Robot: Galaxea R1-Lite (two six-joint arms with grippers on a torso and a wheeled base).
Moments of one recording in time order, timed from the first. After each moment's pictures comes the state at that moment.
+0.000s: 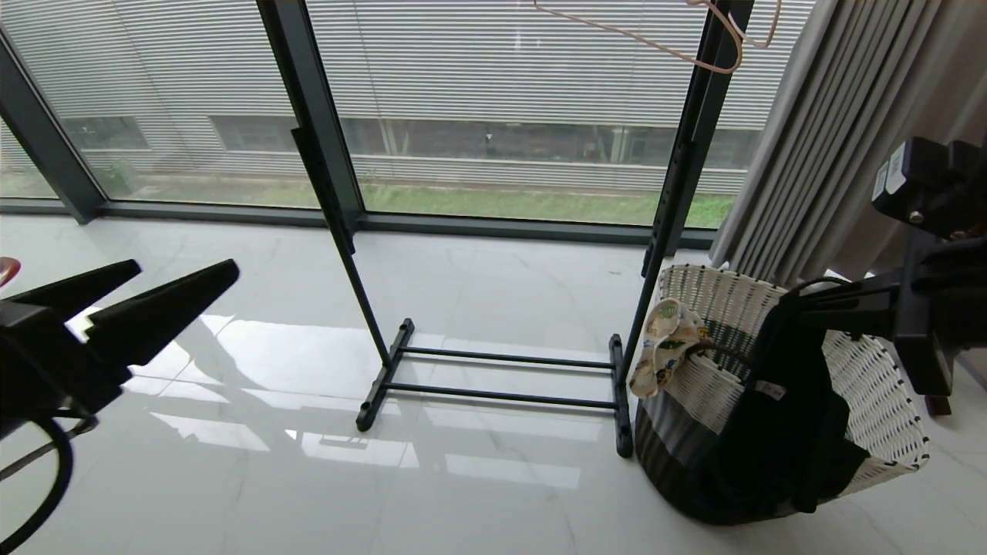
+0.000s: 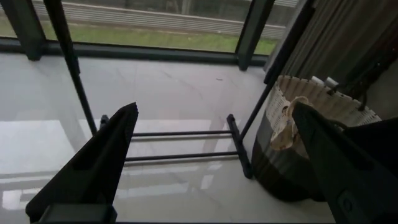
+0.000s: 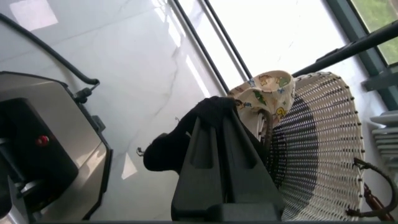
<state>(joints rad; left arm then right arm) -0.37 1.00 -0.56 -0.47 0.03 -0.08 0.50 1.31 -1.22 0.45 0.22 -0.51</state>
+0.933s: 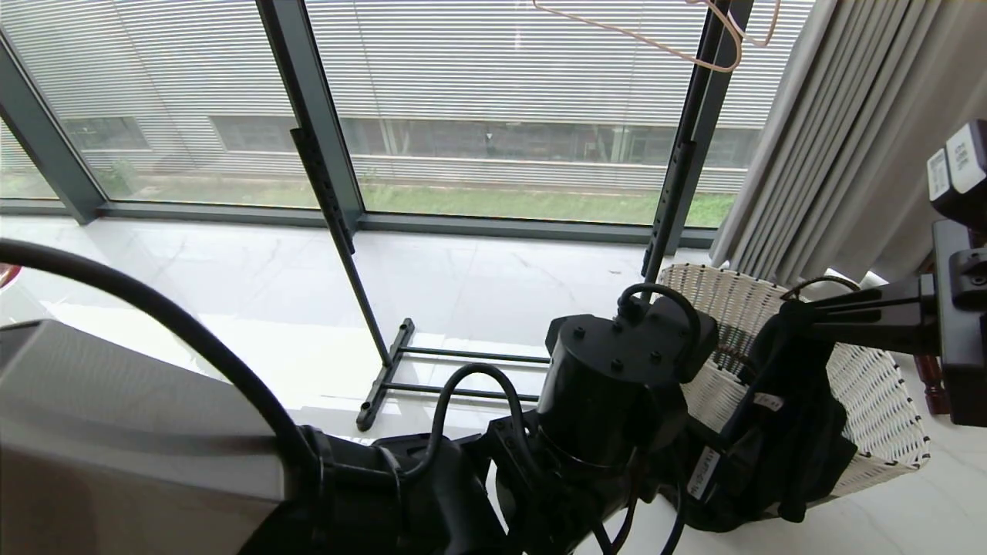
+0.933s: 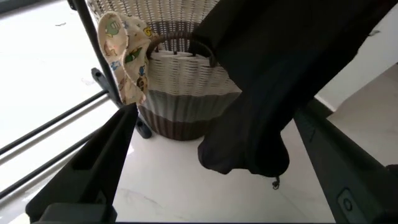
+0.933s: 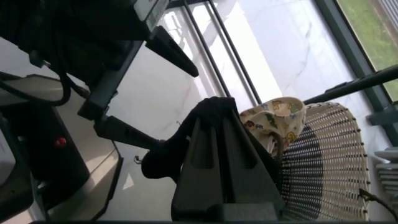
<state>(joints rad) -1.04 2.02 -1.11 -0.64 0.09 0.00 0.62 1.24 -1.20 0.44 0.23 -0.51</state>
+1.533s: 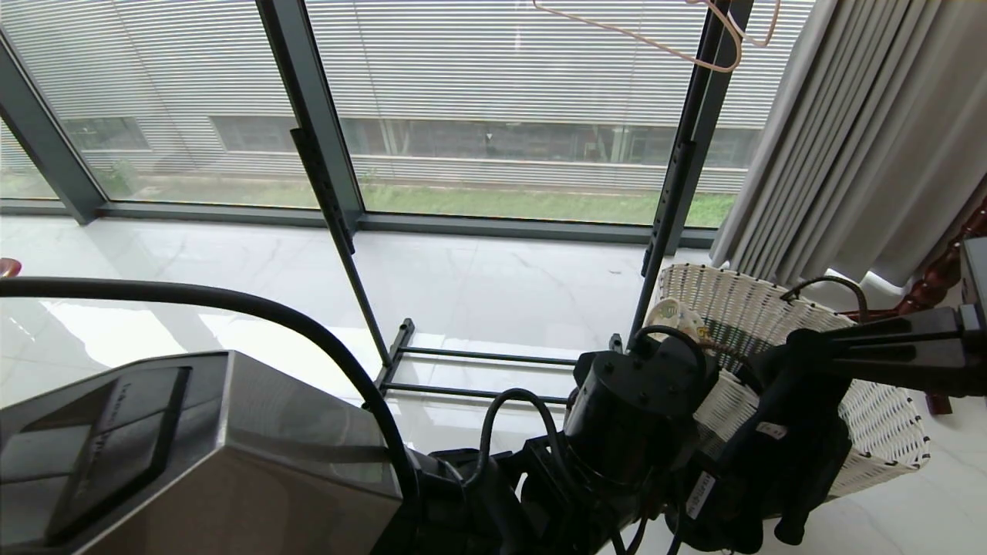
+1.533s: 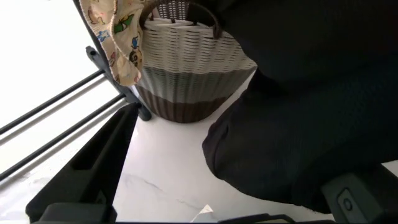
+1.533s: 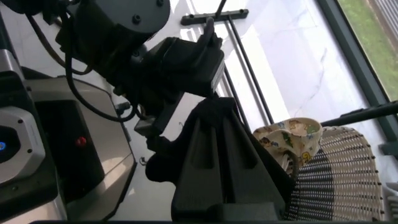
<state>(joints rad) -1.03 2.12 -1.14 -0.63 0.09 0.00 0.73 1.18 -1.16 0.44 0.23 -0.50</state>
